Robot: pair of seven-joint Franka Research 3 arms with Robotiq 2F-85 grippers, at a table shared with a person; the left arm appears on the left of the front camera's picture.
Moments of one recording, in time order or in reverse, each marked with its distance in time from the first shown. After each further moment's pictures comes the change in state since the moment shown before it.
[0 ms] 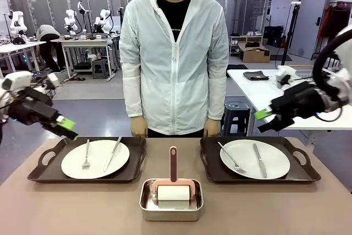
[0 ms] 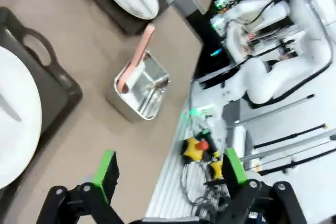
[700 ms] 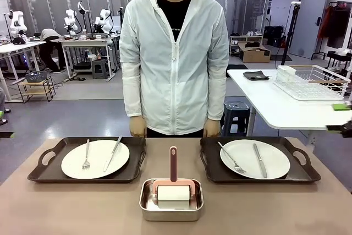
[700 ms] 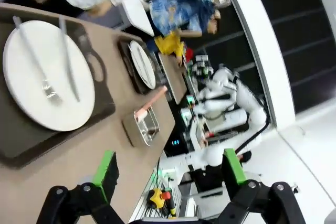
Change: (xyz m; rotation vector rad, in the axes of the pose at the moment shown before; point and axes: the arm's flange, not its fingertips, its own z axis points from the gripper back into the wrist) left arm -0.122 0.079 0.184 -0.086 -0.471 0.315; right arm -0.089 -0.105 0.199 0.075 -0.432 -0.239
